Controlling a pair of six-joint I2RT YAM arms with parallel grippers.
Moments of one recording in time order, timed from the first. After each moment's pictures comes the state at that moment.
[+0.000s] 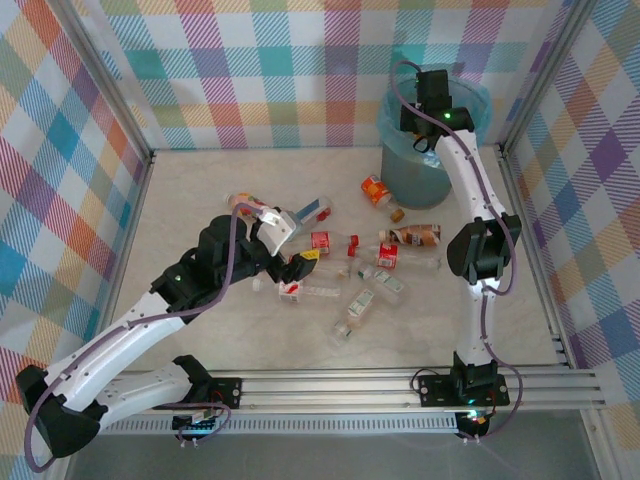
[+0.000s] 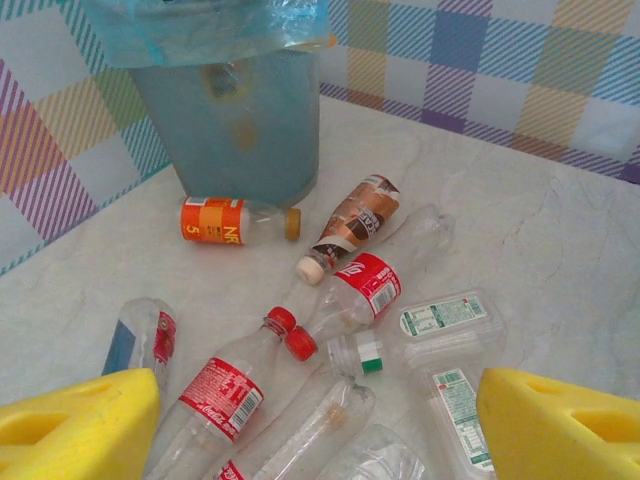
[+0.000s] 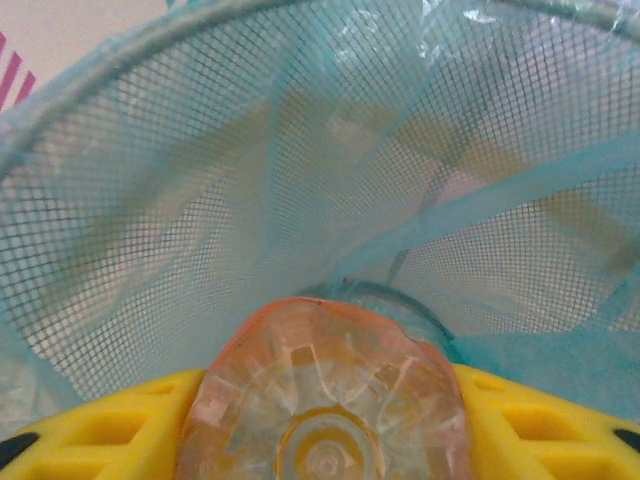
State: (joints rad) left arm -0.74 0.97 0.95 -0.31 0.14 0.13; right arm 0.21 2.20 2.40 -0.84 0.25 0.13
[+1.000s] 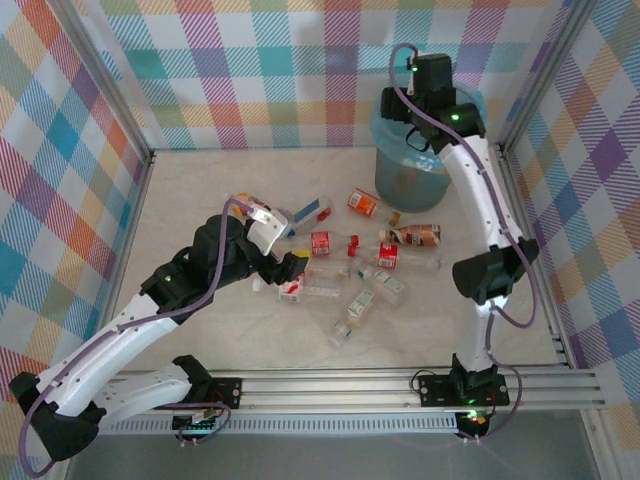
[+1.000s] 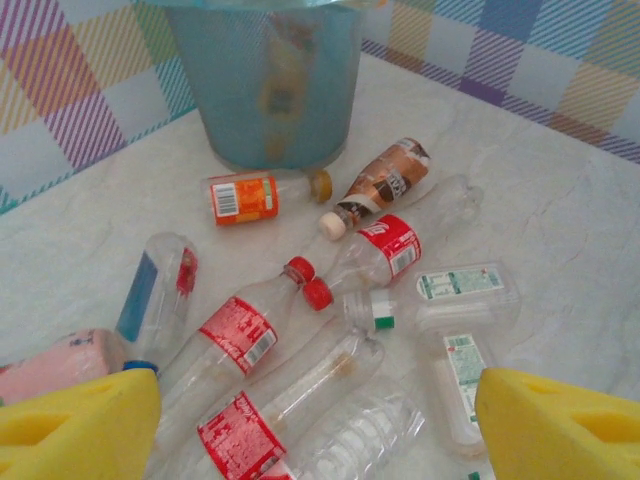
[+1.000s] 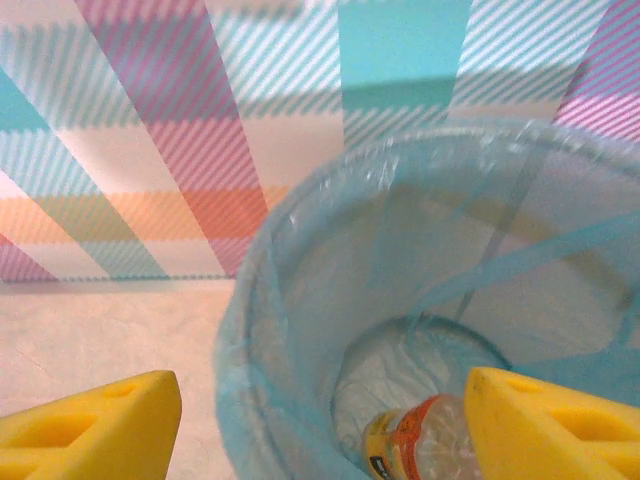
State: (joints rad) left arm -0.74 0.94 1.01 -0.49 0.06 0.05; right arm 0.32 1.97 2.40 -0.89 0.21 0.19
